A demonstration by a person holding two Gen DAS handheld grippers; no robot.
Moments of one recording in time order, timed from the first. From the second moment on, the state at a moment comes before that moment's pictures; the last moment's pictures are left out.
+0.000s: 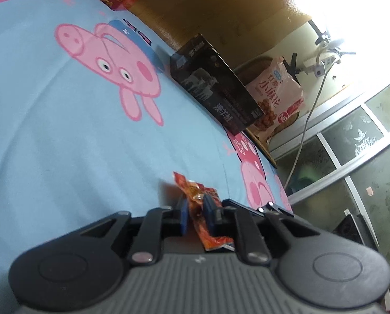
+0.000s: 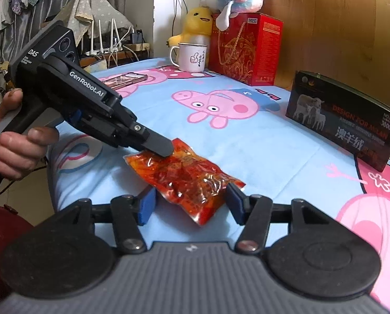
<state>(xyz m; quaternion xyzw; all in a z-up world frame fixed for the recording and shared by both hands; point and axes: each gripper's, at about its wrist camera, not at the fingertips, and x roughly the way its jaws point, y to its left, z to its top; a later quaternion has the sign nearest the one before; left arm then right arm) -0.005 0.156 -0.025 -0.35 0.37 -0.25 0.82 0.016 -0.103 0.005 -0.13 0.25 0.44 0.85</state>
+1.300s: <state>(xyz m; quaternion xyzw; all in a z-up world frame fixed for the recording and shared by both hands) 0.234 0.051 0.079 -0.08 0.30 -0.17 0.94 0.196 -0.125 0.067 -0.09 0.16 0.27 0.95</state>
